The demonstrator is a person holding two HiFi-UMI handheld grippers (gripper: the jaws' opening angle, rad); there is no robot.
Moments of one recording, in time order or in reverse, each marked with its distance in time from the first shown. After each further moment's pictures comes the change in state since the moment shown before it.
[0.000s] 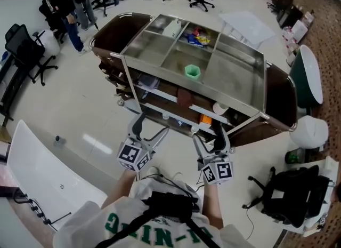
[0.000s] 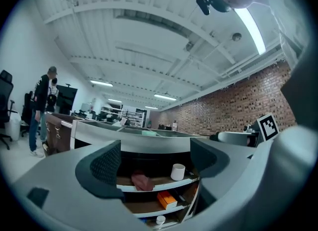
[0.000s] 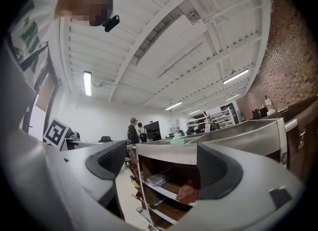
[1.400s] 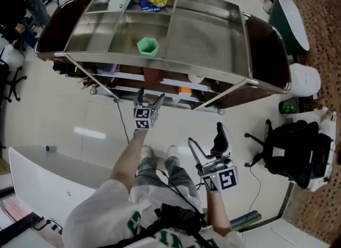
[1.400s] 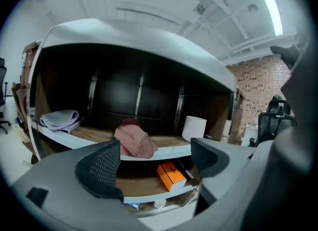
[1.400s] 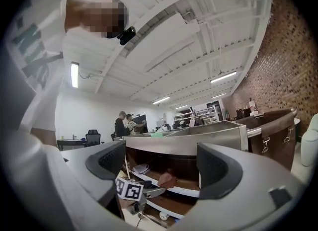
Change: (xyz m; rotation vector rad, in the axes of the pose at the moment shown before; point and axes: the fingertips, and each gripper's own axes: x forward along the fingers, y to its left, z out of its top) left arm 0.202 -0.001 -0.271 -0.058 0.321 -0.013; right arm -0.067 -0.049 0.008 -0.025 0.082 -0.160
